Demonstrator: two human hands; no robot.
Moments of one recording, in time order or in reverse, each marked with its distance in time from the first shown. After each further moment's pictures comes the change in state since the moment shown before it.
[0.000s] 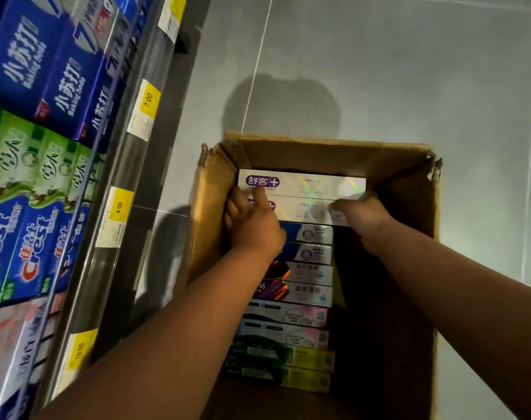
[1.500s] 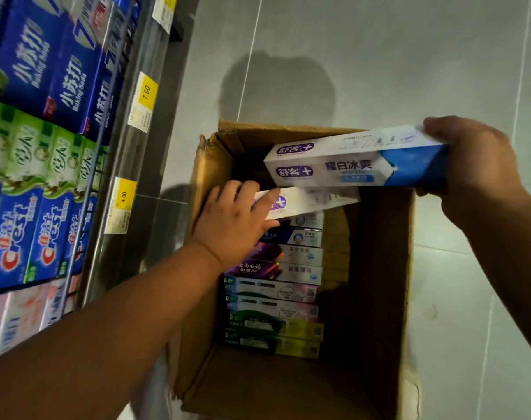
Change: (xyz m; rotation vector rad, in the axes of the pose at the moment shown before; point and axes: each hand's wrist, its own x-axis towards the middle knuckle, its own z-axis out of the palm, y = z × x) left_hand -0.031 -0.039 -0.059 0.366 0.345 0.800; right_hand -0.107 -0.094 -0.084 0.152 0.187 -0.243
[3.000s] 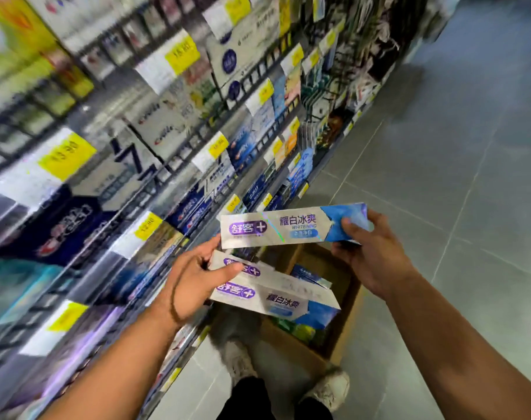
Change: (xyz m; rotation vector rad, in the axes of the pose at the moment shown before) left_hand -0.220 0.065 -0.684 -1.512 0.336 -0.888; right_hand -0.476 -0.387 -0.077 0.256 -0.699 0.046
